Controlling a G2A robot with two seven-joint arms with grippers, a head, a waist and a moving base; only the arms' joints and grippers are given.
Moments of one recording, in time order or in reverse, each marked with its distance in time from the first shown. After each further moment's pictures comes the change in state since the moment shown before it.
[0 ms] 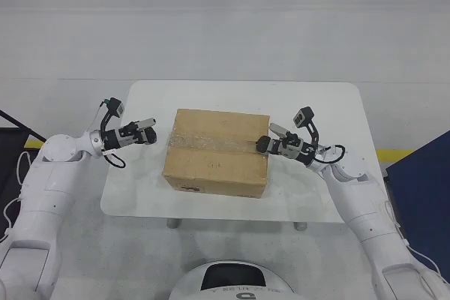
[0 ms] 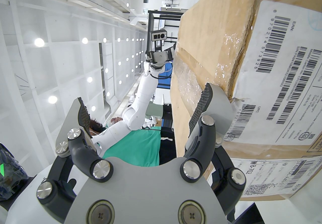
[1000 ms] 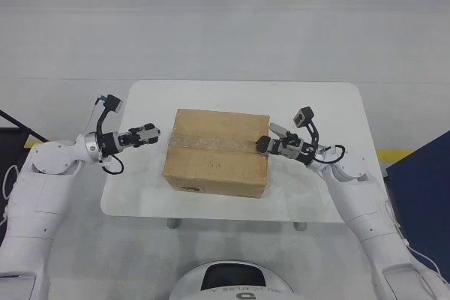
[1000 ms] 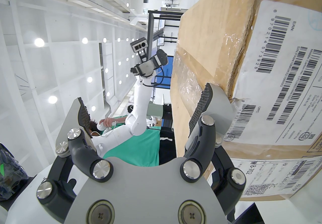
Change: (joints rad) left arm 0.231 0.061 -0.150 -0.488 0.164 -0.044 0.091; right arm 0.000 0.000 0.000 0.000 0.000 0.000 0.000
